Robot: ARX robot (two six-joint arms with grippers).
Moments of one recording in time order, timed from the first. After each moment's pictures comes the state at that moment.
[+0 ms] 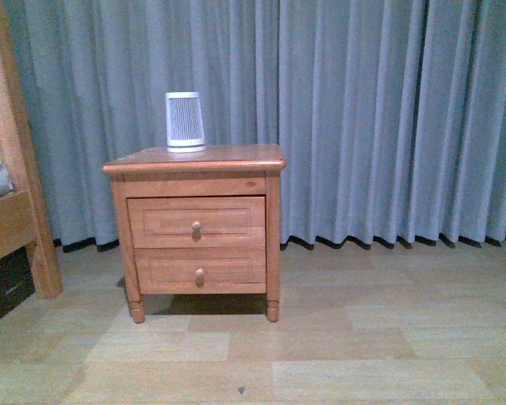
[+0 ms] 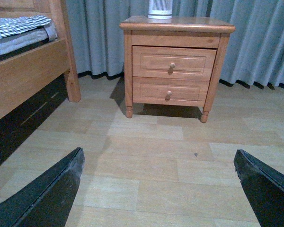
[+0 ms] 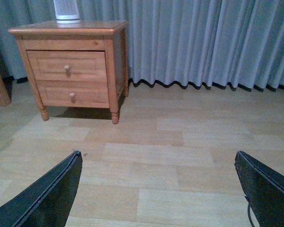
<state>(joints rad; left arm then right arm) 0.00 0.00 0.01 0.00 0.00 0.00 0.00 0.00 0.01 0.00 0.00 0.00</state>
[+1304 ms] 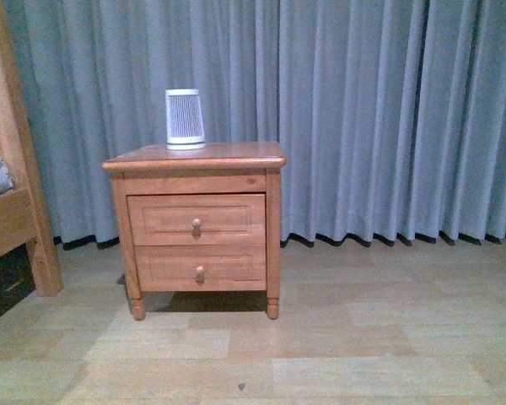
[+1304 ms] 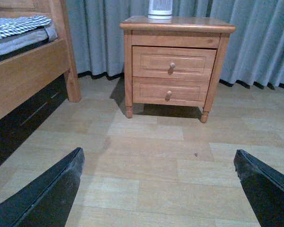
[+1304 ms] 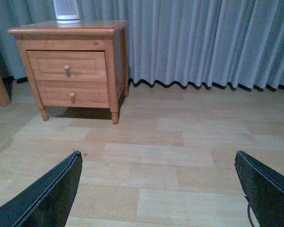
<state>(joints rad) 0.00 0.00 0.01 0.00 0.00 0.00 0.00 0.00 0.01 0.00 0.00 0.00</state>
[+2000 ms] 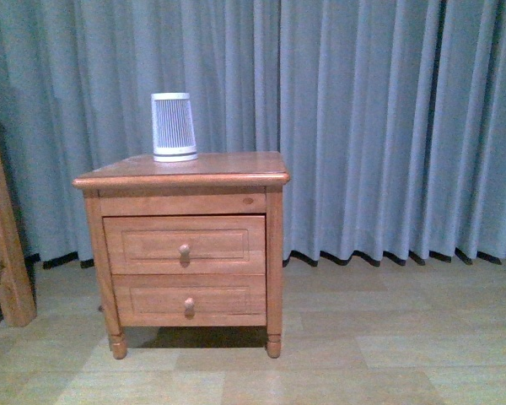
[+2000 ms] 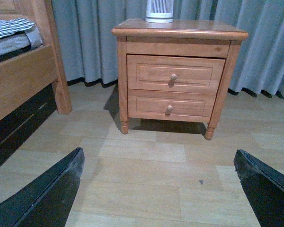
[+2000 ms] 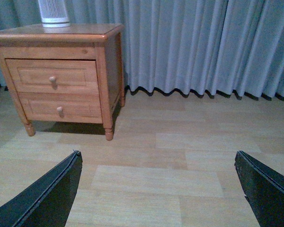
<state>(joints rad) 0.00 0.00 0.01 0.00 0.00 0.00 0.00 0.00 0.01 0.00 0.00 0.00</state>
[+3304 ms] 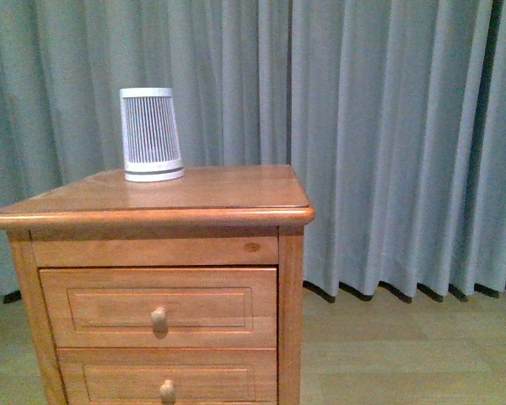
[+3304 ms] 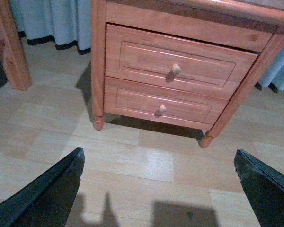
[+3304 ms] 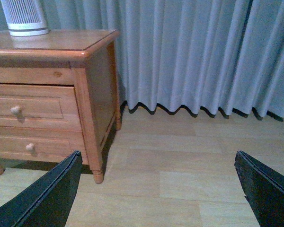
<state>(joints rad) 0.04 0.21 0.06 -0.05 0.08 -0.15 0.00 0.00 0.01 0.00 0.00 0.00</state>
